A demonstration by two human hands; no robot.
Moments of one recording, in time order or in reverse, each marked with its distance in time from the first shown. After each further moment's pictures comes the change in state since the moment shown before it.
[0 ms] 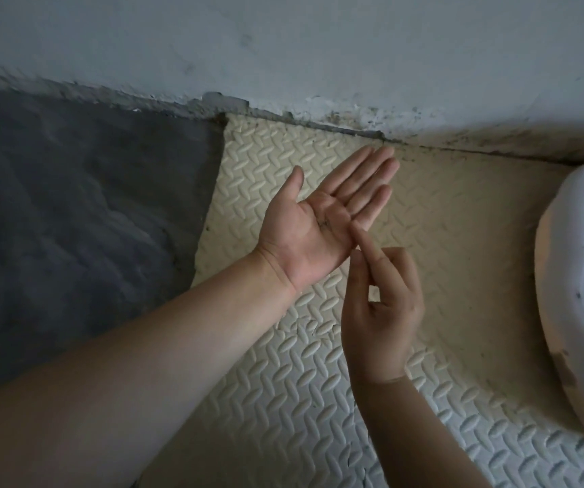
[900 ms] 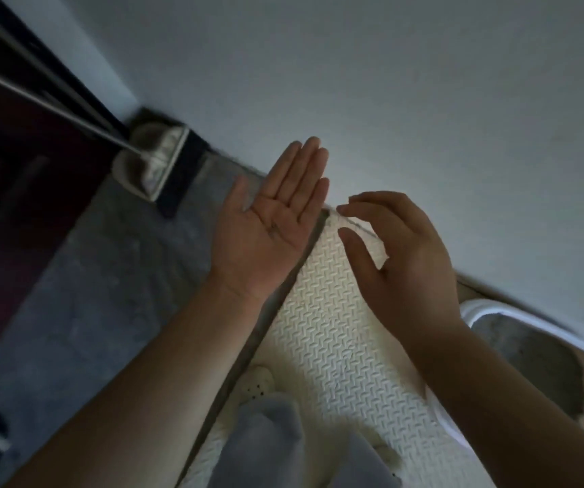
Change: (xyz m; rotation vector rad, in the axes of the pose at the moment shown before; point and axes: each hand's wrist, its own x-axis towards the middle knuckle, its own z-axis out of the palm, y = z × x) left_hand -0.253 0.133 0.419 -0.220 0.291 0.515; right_hand 0.239 -0.462 -0.129 -0.121 -0.768 -0.374
